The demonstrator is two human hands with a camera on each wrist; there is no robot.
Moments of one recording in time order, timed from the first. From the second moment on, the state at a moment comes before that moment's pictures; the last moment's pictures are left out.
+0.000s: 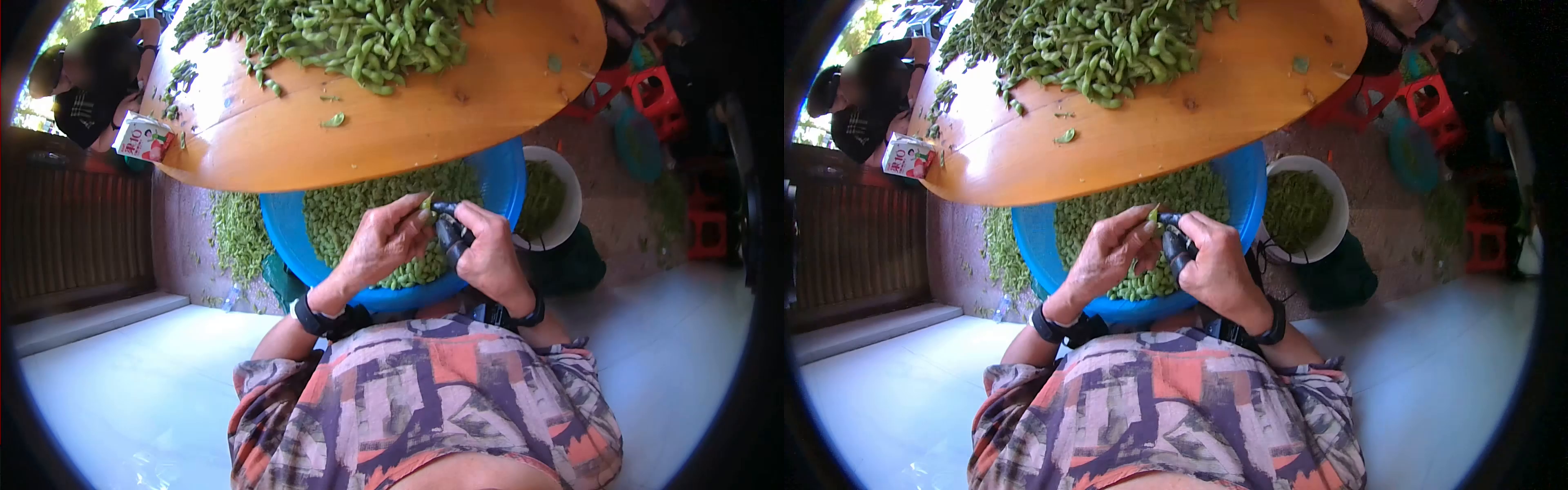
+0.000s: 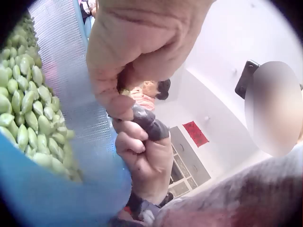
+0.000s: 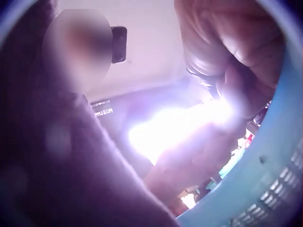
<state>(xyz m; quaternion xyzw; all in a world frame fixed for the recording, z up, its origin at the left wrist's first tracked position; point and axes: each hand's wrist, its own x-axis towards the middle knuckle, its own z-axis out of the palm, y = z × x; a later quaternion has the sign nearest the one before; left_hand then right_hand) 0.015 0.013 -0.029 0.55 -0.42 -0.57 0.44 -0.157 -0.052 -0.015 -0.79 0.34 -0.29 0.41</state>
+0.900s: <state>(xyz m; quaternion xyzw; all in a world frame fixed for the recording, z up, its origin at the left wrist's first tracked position) 0.031 0.018 -0.017 0.43 -0.32 -0.73 0.41 -0.160 -0.072 -0.011 -0.52 0.28 -0.19 0.79</state>
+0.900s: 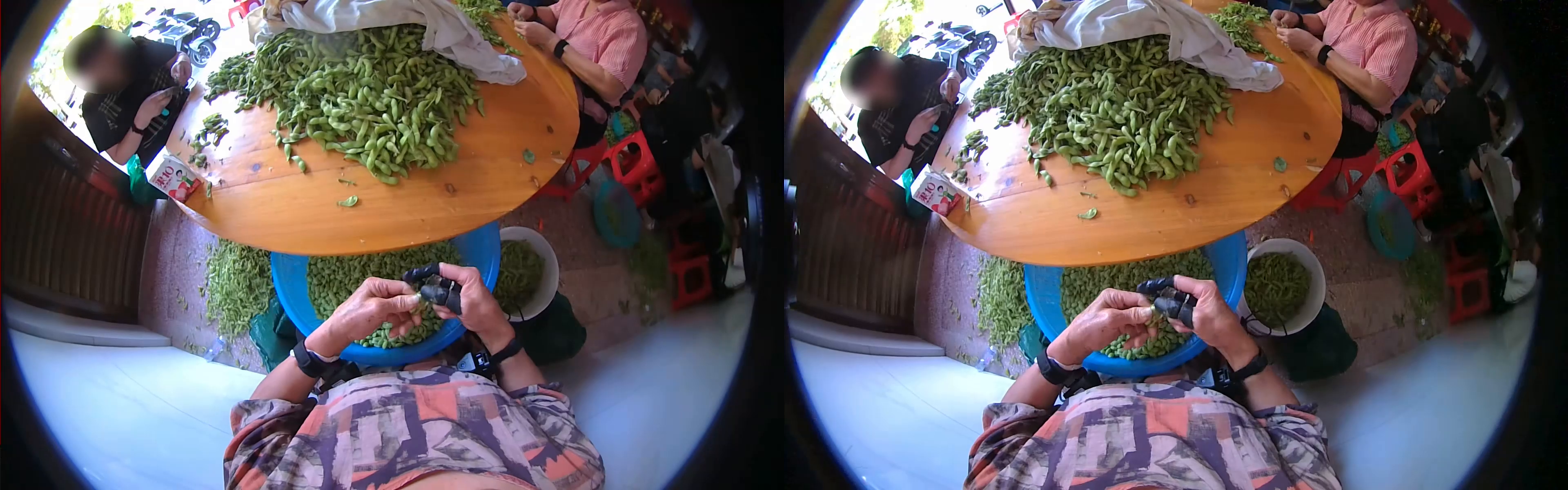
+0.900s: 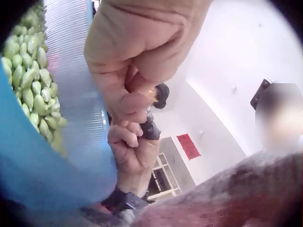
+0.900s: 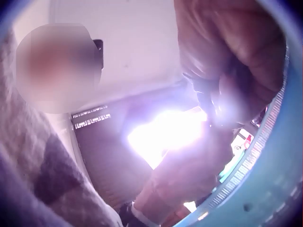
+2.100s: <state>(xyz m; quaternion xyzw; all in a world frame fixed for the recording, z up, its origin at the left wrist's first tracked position) 0.205 -0.063 0.043 0.69 -0.66 0.02 0.28 -0.311 -0.130 -0.031 -0.70 0.62 -0.36 0.08</state>
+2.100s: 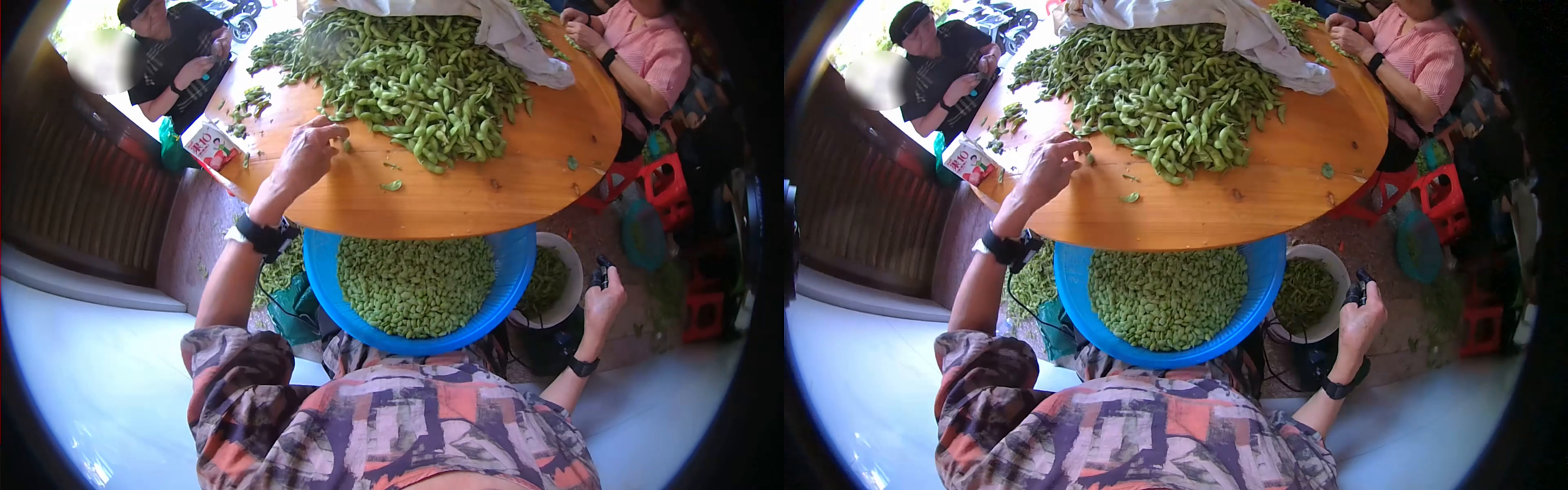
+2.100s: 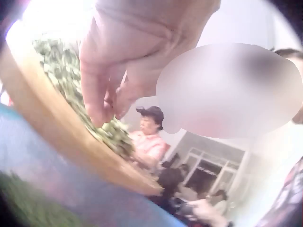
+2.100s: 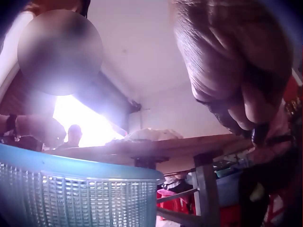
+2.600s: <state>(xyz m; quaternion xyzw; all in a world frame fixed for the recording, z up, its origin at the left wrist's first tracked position) 0.108 -0.041 0.042 0.53 -0.48 -0.47 0.51 -0.191 -0.094 0.002 -0.74 0.37 -0.40 0.39</state>
